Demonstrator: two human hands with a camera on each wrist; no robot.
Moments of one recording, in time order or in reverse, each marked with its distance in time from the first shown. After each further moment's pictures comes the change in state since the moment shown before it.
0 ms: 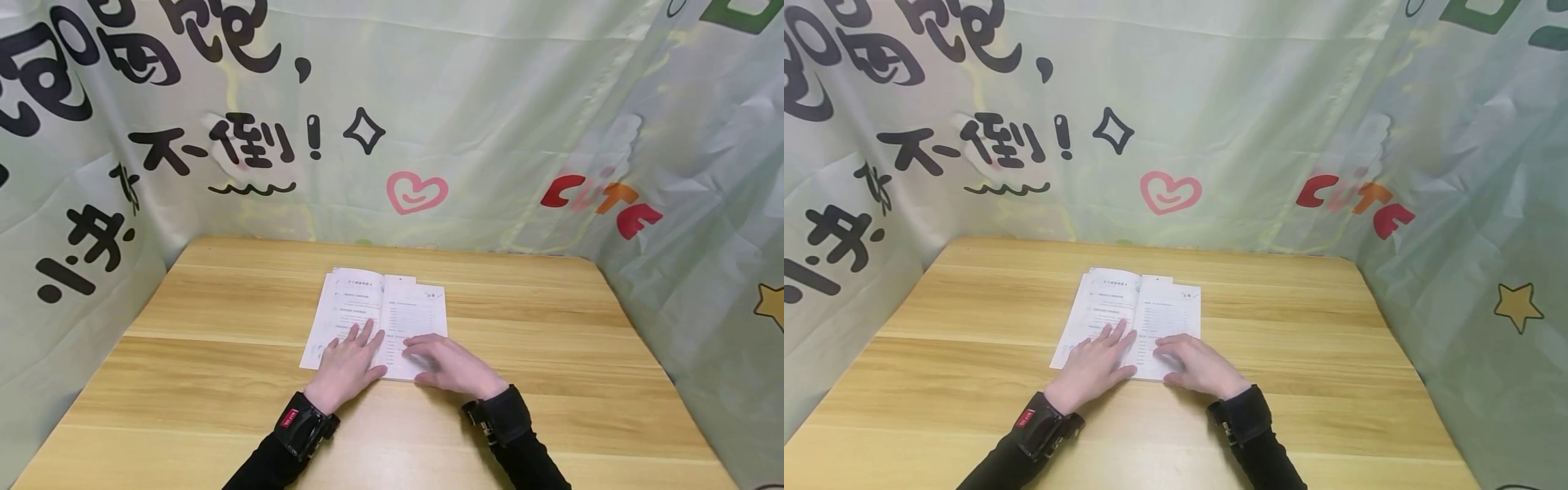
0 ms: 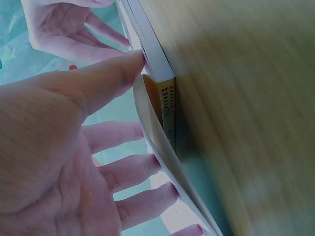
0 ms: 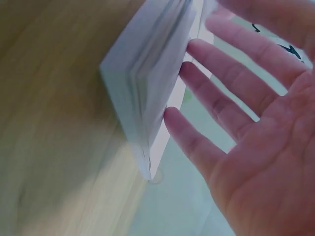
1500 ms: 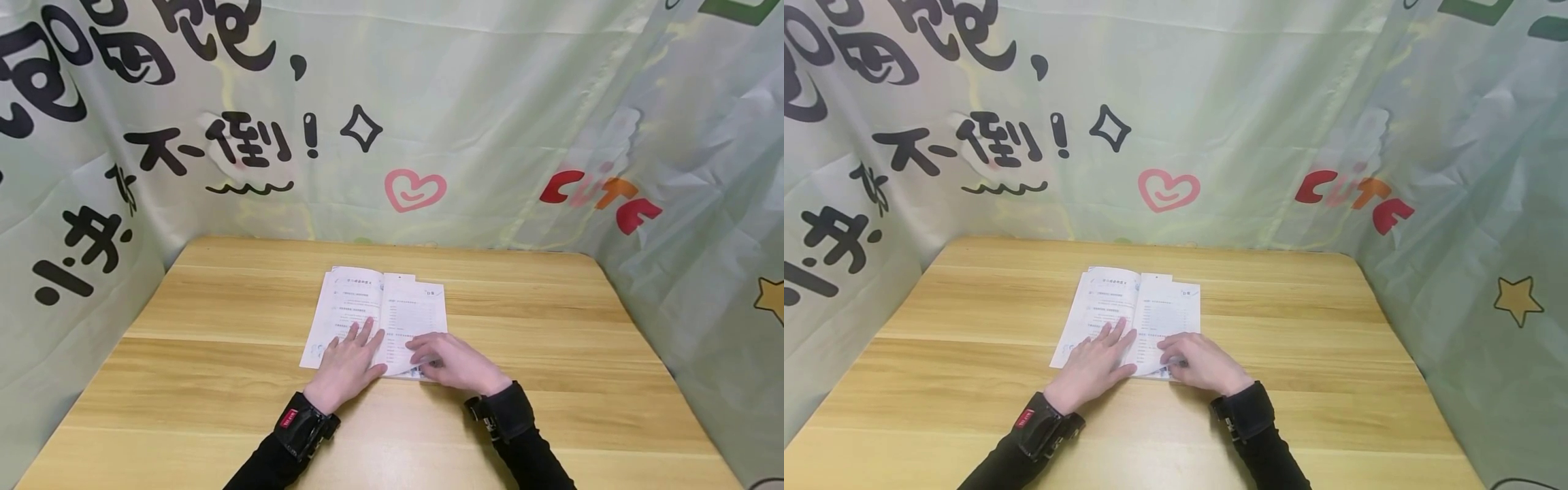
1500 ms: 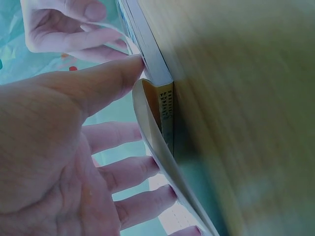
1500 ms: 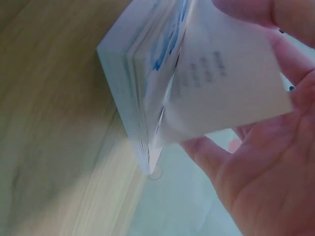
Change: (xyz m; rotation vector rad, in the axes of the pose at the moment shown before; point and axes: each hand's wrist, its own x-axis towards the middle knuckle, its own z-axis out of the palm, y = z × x) left_hand -0.001 0.001 0.001 -0.025 0.016 0.020; right_hand -0.001 0.001 -0.008 0.025 -0.014 -0.025
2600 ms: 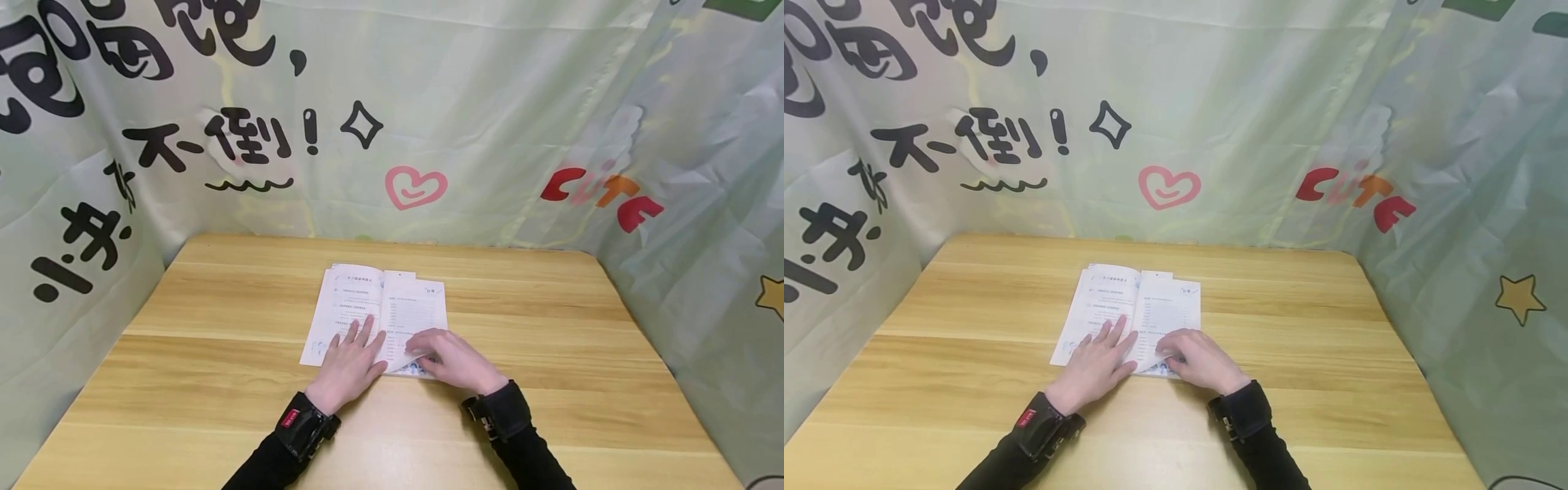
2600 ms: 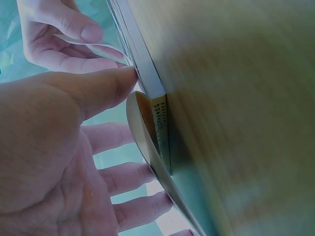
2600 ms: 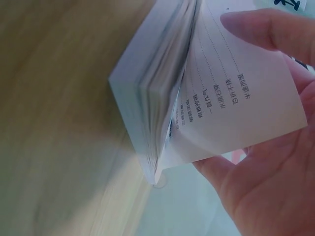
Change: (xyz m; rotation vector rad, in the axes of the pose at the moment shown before) left_hand -0.001 0.002 0.004 0.029 -0.006 0.010; right_hand 0.004 0.000 0.005 0.006 0.083 0.024
